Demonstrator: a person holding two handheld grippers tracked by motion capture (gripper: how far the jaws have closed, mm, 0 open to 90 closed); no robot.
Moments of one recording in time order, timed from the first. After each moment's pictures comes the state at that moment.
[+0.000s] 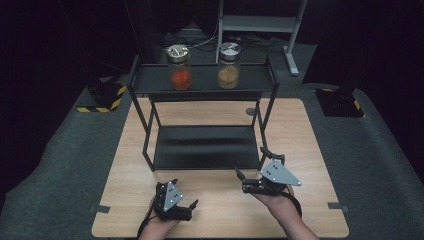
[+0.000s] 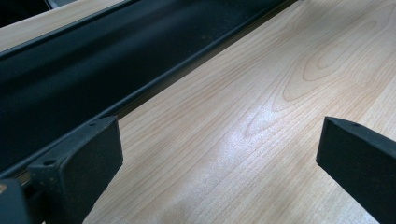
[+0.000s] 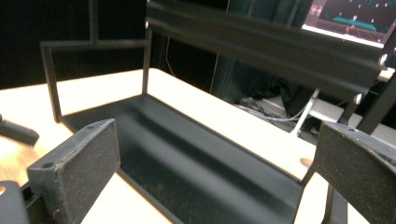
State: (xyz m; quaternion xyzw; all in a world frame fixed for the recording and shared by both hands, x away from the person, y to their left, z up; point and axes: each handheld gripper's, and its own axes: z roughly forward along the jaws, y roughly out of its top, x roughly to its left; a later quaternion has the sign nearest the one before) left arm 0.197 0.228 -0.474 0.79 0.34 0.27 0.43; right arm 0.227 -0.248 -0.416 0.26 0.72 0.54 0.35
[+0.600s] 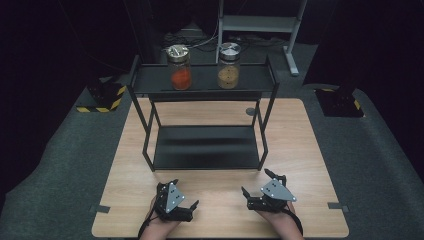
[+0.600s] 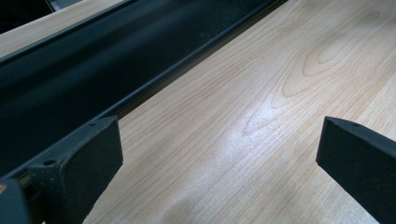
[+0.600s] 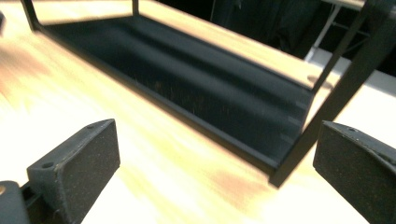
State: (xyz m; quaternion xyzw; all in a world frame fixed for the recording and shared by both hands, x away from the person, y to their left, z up) left arm 0.194 0.222 -0.473 0.80 0.33 0.28 0.42; right arm 0.214 -0.260 -0.477 0.31 0.76 0.47 0.33
